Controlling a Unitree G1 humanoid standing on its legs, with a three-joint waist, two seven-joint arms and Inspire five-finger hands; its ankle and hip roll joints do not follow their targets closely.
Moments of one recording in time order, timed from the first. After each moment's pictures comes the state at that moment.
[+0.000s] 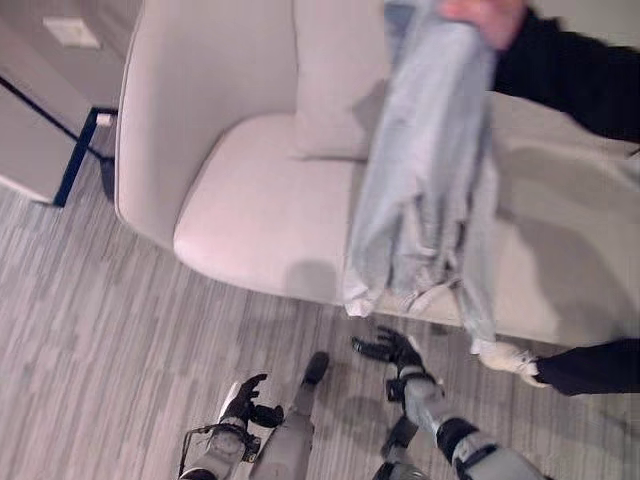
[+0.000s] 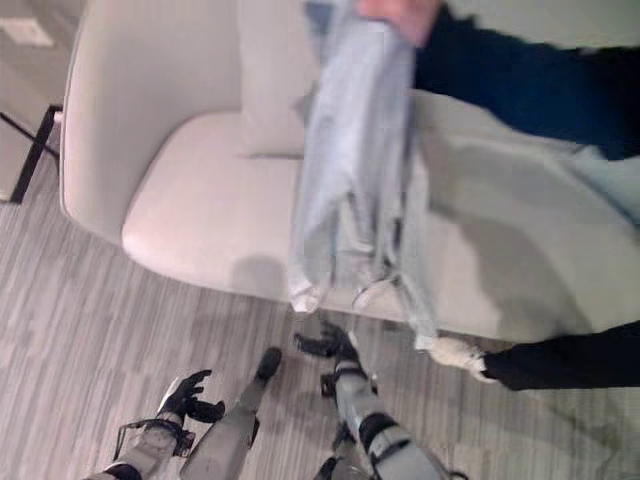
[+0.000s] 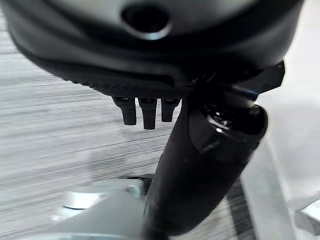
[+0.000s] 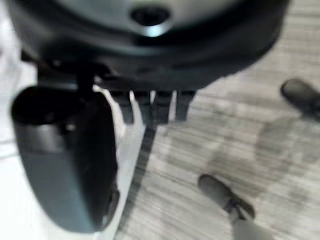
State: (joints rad) left arm -0.13 0.22 -0.36 1.23 -0.11 -0.23 0.21; right arm -0.22 -0.18 0.51 0.91 0.32 -0.12 -0.19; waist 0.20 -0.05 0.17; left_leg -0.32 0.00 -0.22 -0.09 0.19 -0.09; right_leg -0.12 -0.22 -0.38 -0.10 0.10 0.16
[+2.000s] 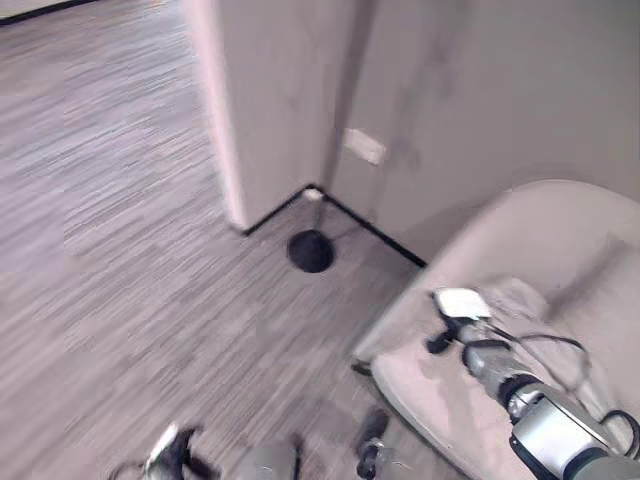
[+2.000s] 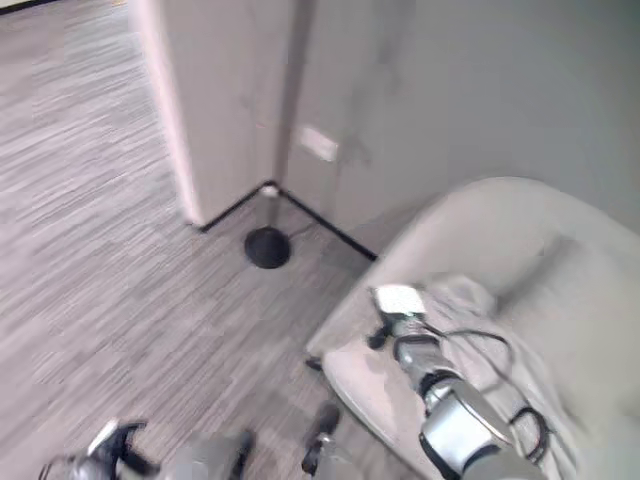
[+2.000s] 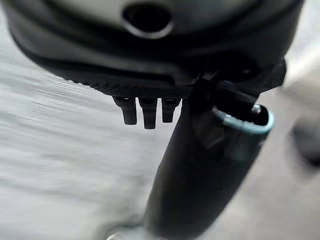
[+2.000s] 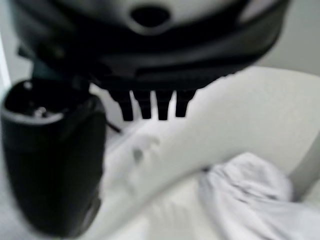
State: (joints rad) left arm -0.09 0.39 -0.30 1.21 0.03 -0.20 0.15; right arm -0.65 -0.48 0.63 1.33 -0.68 0.04 -0.38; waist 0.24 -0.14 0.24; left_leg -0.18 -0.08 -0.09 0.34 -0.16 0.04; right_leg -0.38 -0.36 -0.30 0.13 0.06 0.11
